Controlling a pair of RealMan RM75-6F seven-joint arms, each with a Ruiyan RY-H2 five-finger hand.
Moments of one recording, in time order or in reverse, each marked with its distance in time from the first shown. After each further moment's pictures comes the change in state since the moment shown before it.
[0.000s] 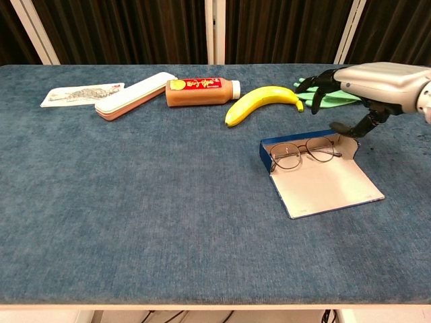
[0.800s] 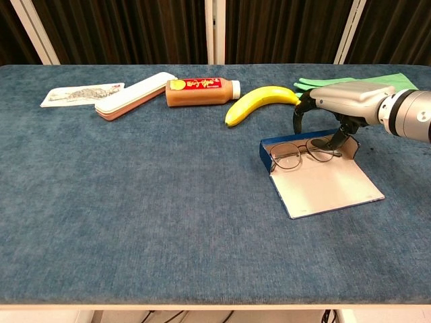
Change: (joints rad) left arm -0.002 0.002 0.000 0.001 0.000 -0.004 -0.004; right arm 0.072 -0.110 0.011 0.119 0.127 -0.094 -0.044
